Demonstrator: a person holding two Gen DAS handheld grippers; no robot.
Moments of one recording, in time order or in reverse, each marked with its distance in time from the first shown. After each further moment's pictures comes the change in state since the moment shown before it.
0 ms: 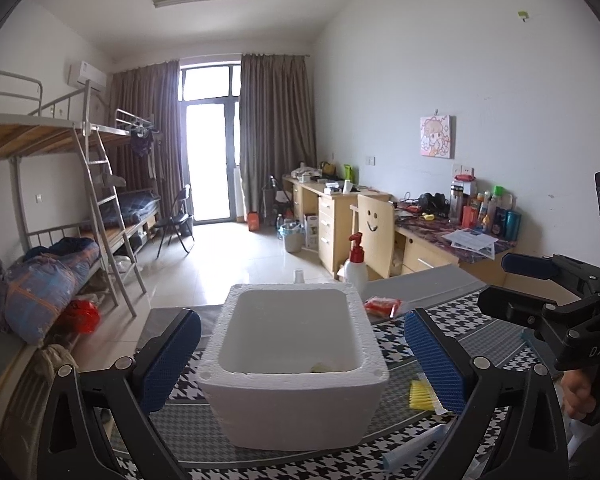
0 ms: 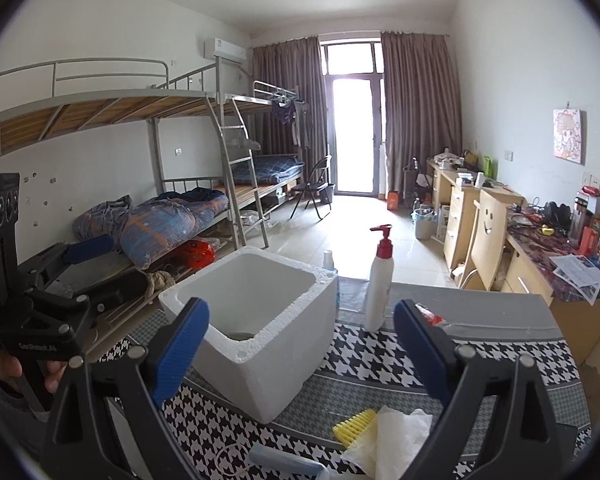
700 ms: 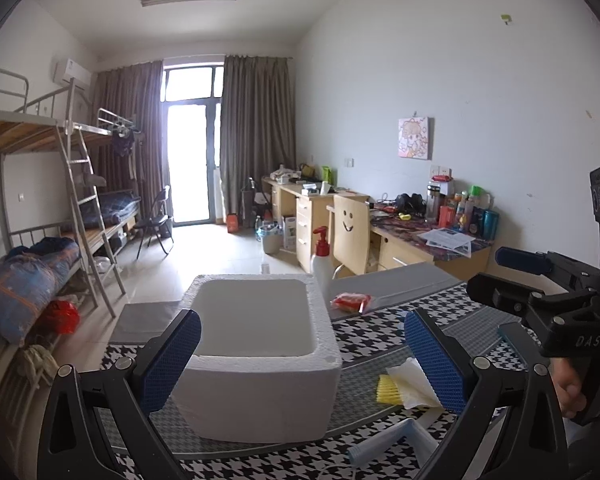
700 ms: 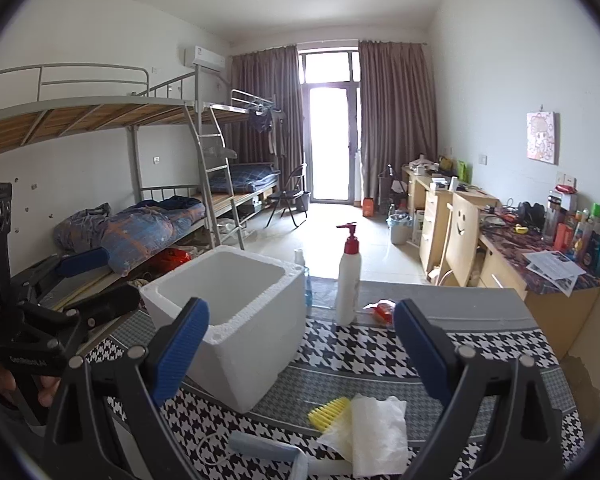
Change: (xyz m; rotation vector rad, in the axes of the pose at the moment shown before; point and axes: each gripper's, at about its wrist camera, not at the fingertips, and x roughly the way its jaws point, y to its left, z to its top) left arm -0.010 -0.017 -0.012 0.005 -0.012 -0.084; right arm -0.026 -0.009 -0.016 0.018 -0.037 -0.096
